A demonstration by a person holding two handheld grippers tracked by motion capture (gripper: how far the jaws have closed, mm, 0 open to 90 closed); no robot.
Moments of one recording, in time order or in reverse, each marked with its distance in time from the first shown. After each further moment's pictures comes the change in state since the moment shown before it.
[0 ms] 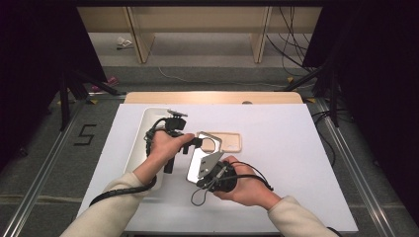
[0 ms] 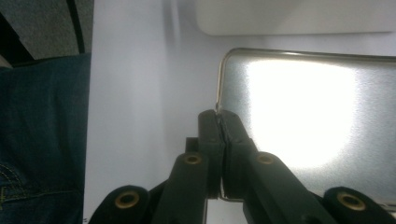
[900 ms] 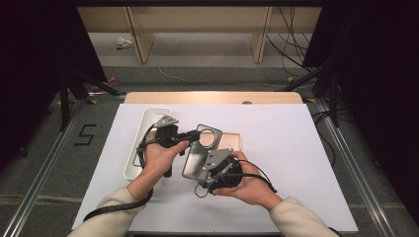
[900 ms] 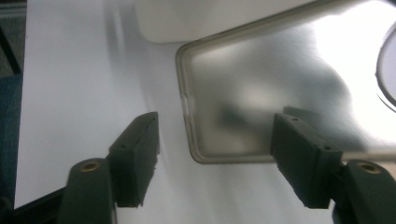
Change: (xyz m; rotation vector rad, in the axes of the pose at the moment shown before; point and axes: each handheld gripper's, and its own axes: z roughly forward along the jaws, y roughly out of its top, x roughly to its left) left arm -0.001 -0.030 -0.025 -0.357 -0.019 0.197; right arm -0.016 -0.017 0.004 -0.105 -0.152 0.076
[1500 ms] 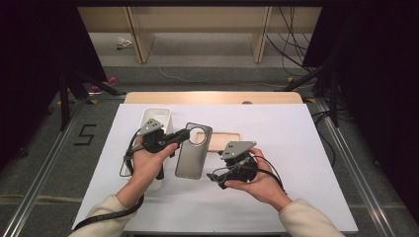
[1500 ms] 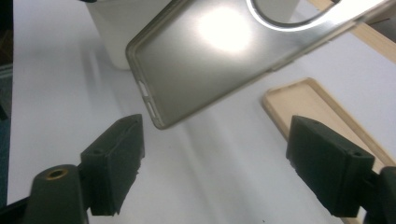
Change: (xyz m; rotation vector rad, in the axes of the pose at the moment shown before) left arm 0.010 -0.008 -0.025 -0.124 0.002 0.010; right arm -0.020 -0.024 -0.021 -0.130 -0.048 0.173
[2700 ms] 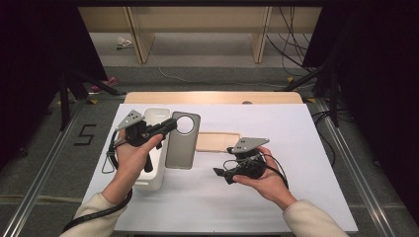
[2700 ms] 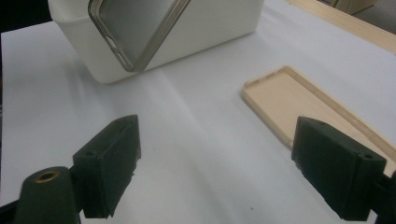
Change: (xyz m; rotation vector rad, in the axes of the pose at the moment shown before) left arm 0.017 0.025 -0.028 -0.100 0.004 -0.005; right arm -0.018 -0.016 -0.006 -0.054 -0.017 0.128
